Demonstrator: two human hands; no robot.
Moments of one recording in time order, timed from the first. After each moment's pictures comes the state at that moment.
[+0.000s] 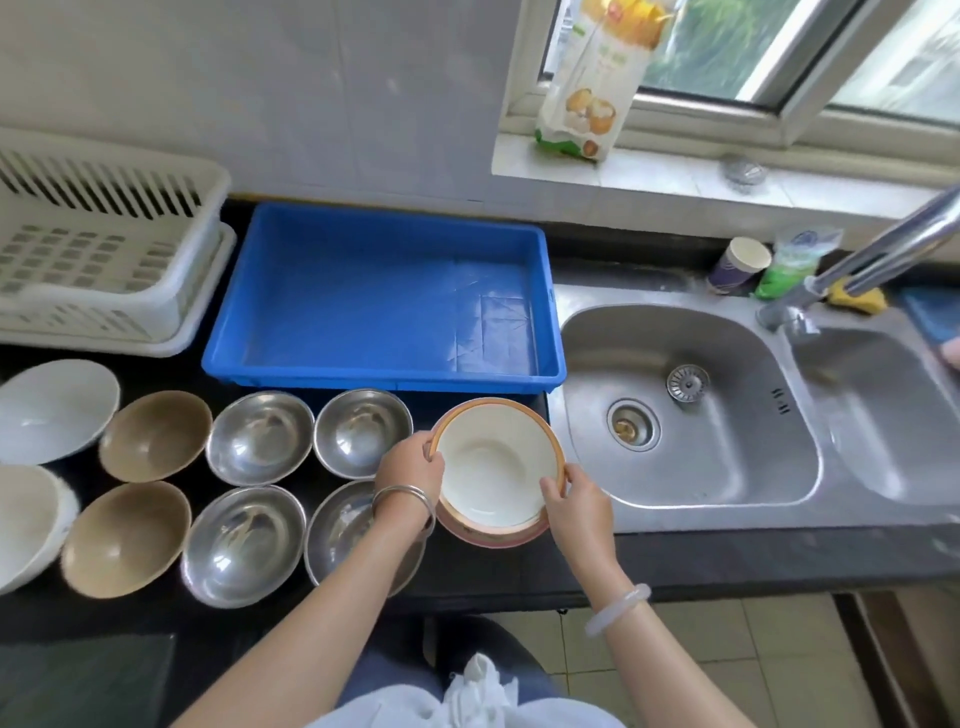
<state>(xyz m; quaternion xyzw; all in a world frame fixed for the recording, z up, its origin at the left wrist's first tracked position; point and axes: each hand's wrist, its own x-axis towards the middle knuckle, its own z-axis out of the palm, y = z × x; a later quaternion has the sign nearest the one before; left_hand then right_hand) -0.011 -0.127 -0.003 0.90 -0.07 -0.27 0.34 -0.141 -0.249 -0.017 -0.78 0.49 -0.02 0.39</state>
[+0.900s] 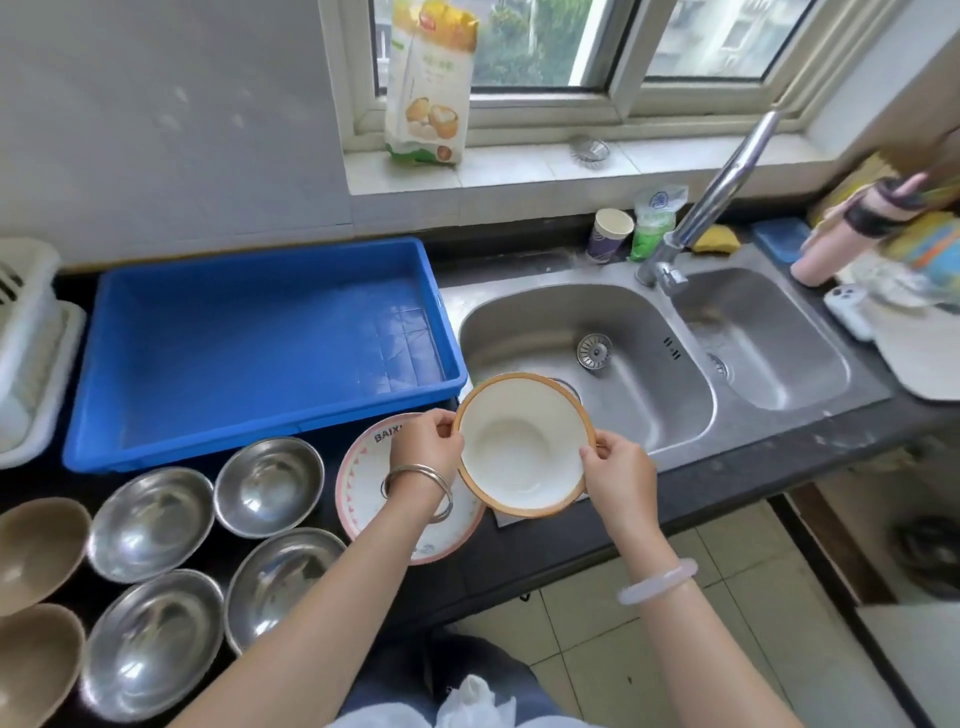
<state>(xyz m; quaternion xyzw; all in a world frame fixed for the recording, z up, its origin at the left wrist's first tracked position) -0.046 -0.220 0.036 0.85 -0.19 -0.28 0.40 -0.205 -0.319 0.046 -0.71 0.60 -0.15 0.35</state>
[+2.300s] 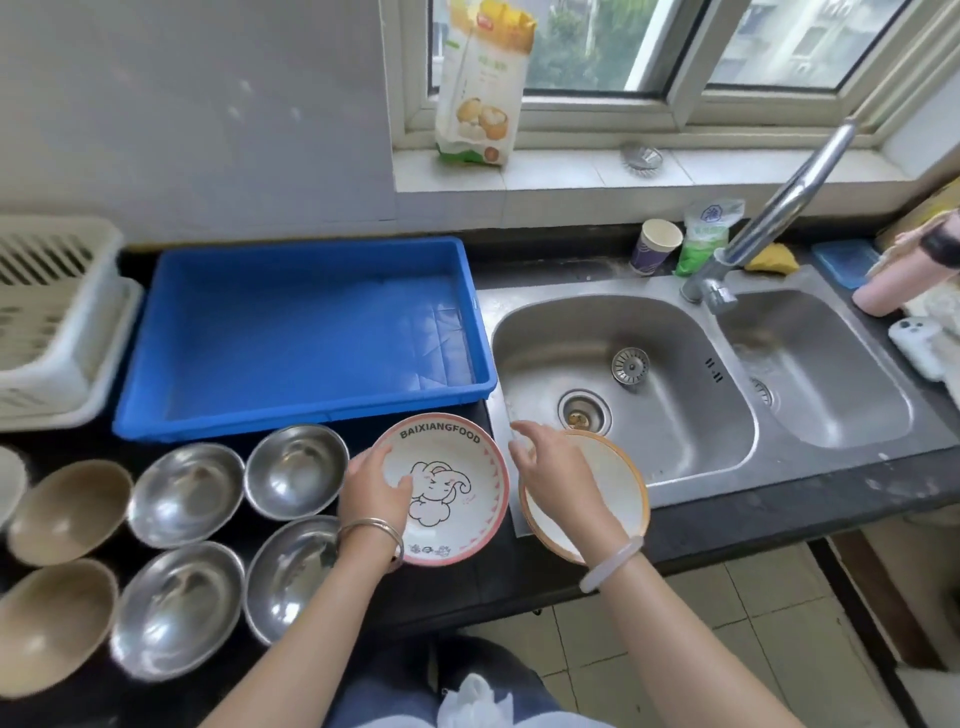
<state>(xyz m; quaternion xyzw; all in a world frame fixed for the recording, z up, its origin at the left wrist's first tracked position) -0.028 -0.153 0.002 0.91 -0.12 -0.23 0.32 -0.144 -0.311 0.015 -0.87 0.37 -0.01 0.32</state>
